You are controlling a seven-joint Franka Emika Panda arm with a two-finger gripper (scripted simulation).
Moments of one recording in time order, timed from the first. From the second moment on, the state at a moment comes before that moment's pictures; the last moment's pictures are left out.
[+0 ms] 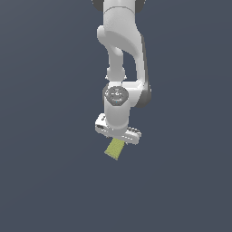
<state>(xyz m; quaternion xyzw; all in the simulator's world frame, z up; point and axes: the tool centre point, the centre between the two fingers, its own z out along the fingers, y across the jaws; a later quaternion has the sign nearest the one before) 0.034 0.006 0.086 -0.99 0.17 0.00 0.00</state>
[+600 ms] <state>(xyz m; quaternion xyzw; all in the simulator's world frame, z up) 0.043 -0.003 0.060 -0.97 0.22 0.00 0.00</state>
